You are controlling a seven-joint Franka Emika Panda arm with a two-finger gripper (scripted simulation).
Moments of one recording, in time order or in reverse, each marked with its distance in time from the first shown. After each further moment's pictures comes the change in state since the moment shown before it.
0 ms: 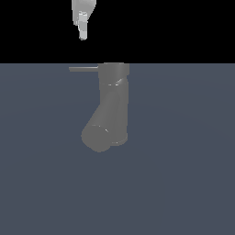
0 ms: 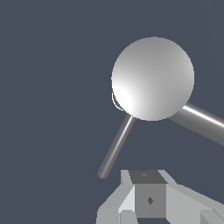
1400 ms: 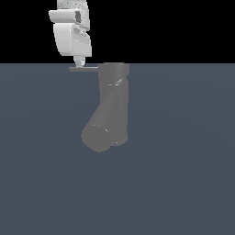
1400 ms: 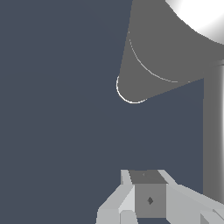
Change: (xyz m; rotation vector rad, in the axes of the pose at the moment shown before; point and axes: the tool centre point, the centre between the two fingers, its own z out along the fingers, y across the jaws) arm -0.005 -0.064 0.089 -0.002 0.067 0.447
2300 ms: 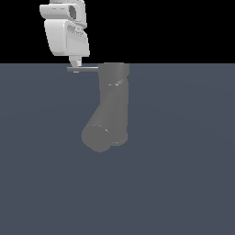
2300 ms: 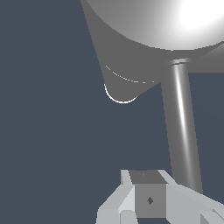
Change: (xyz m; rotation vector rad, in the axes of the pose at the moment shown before) arm 0.000 0.034 0.000 0.008 -0.003 0.001
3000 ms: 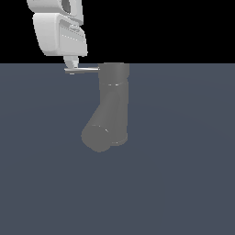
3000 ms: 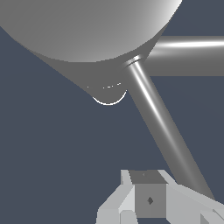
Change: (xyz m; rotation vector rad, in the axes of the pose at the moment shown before) arm 0.005 0.041 0.000 0.000 0.000 0.005
